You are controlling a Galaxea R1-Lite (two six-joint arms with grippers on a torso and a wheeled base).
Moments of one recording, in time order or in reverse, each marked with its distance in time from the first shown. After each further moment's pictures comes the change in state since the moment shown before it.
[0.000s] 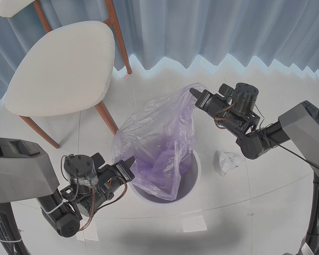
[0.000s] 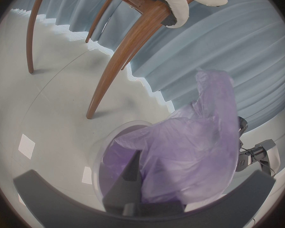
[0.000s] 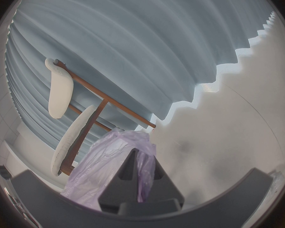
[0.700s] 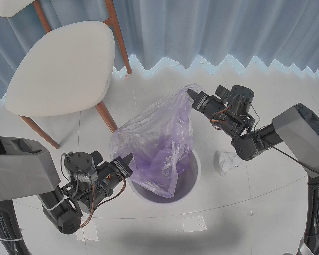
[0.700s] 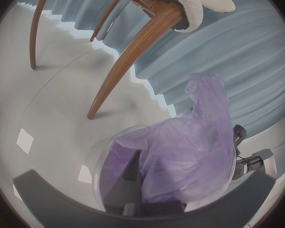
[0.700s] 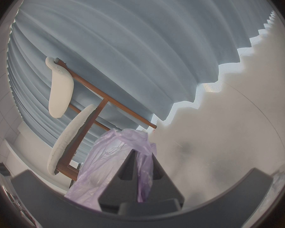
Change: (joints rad) left arm 0.027 0.018 -0.027 0.000 -0.007 -0.048; right arm 0.005 0.055 -0.051 -0.023 0.000 -0.003
